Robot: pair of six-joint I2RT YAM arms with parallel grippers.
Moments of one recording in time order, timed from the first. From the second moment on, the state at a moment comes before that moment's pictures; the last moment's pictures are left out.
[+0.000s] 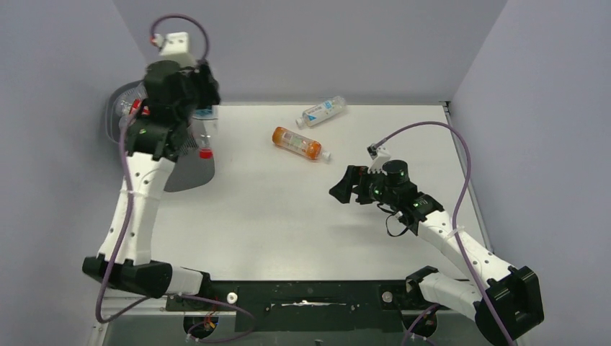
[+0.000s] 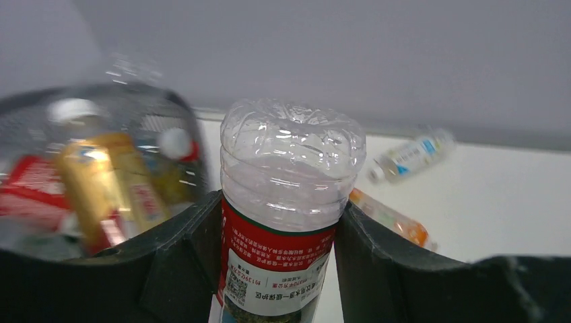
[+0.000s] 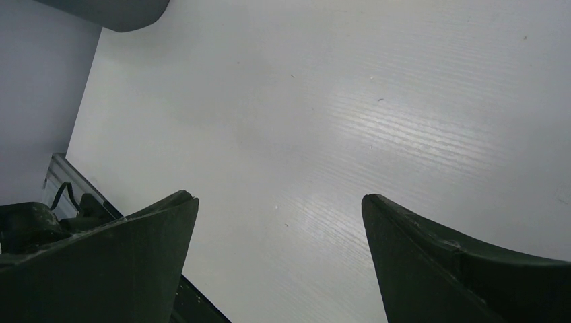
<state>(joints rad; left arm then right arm) -0.30 1.43 1.75 -0.61 -0.21 -0.20 0.46 1.05 0.70 -0.18 -0.28 0.49</state>
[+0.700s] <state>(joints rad) 0.14 1.26 1.55 -0.23 -0.09 -0.14 0.46 1.04 0.64 -0.14 -0.31 0.51</state>
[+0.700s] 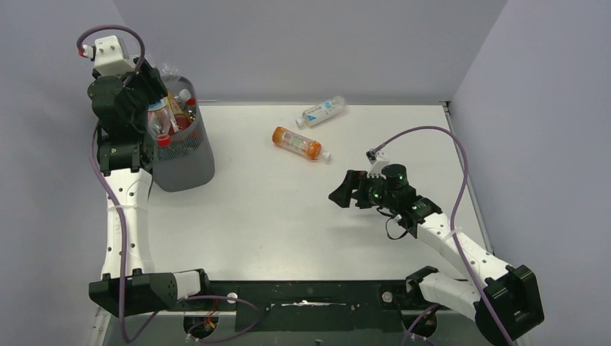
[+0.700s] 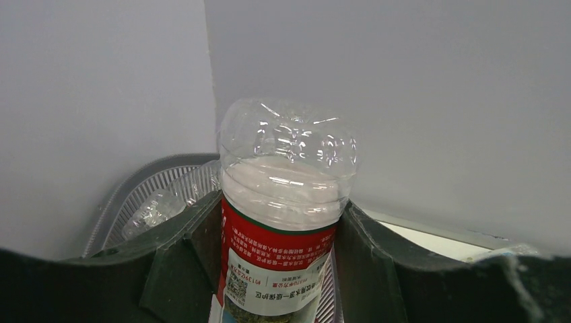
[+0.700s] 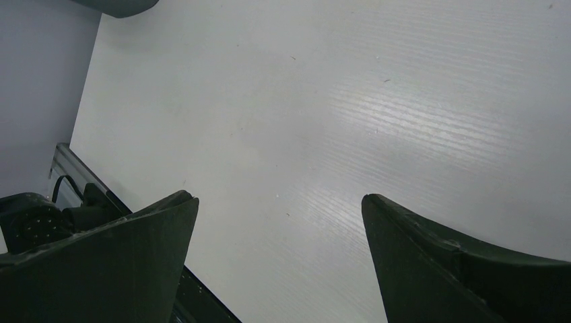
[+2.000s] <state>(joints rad) 0.18 1.22 1.29 0.04 -0.15 -0.14 0.46 1.07 0.62 -0.11 -0.34 0.51</state>
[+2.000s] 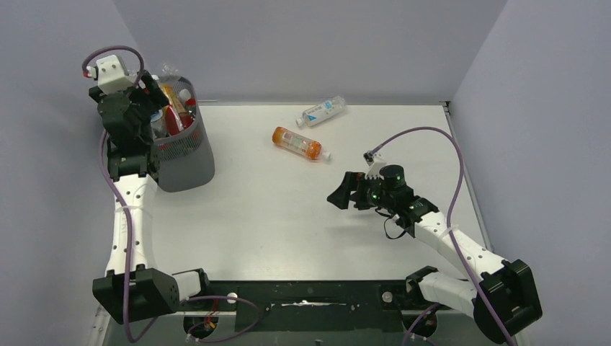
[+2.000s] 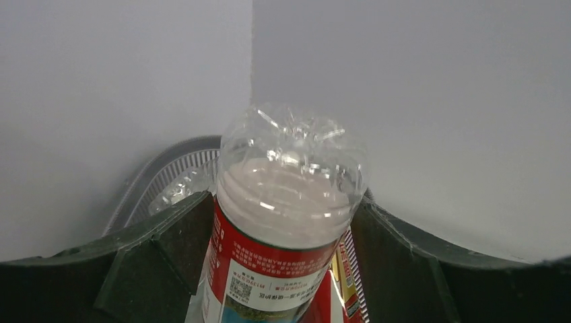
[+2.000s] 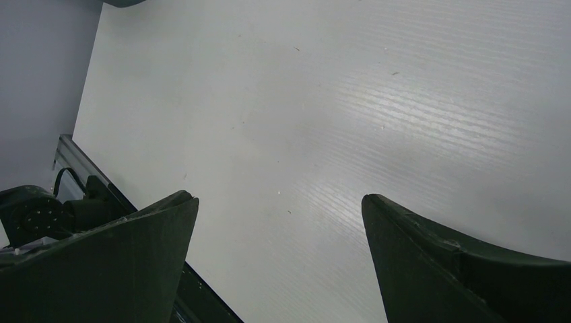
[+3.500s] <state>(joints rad) -0.24 1.31 1.68 -0.56 0.16 -0.37 0.27 2.01 1.44 0.01 -0.44 0.29</state>
